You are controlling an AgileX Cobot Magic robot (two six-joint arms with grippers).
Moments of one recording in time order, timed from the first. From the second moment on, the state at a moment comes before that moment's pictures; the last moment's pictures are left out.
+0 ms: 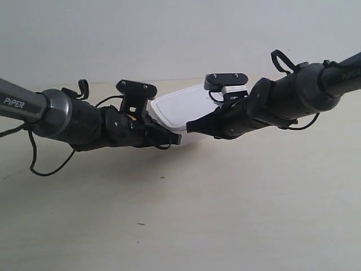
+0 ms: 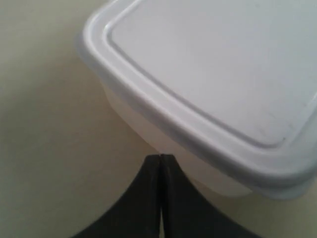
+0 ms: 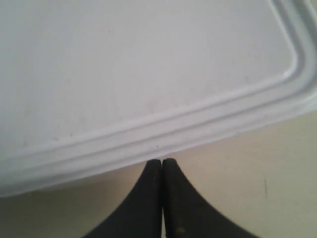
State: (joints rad) left arm -0.44 2.18 -1.23 -0.59 -0.18 0.41; right arm 0.42 2.13 -1.22 0.60 0.04 -0.39
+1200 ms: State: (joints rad) left arm -0.35 2.30 -1.46 -0.59 -0.18 0.49; right arm 0.42 2.30 -1.51 0.59 0.11 -0.40
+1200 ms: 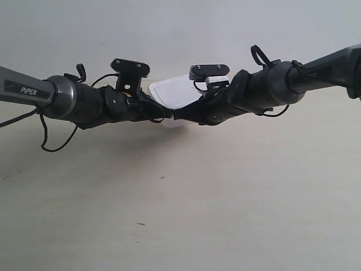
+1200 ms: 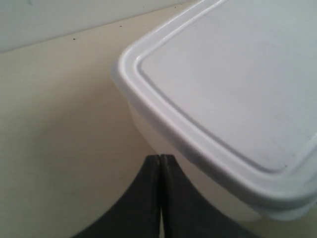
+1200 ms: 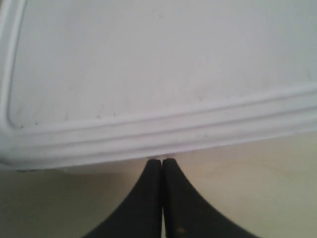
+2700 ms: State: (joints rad) left arm -0.29 2.30 -1.48 -0.43 -0.20 0.50; right arm 0.36 2.48 -1.83 0.59 0.19 -0.35
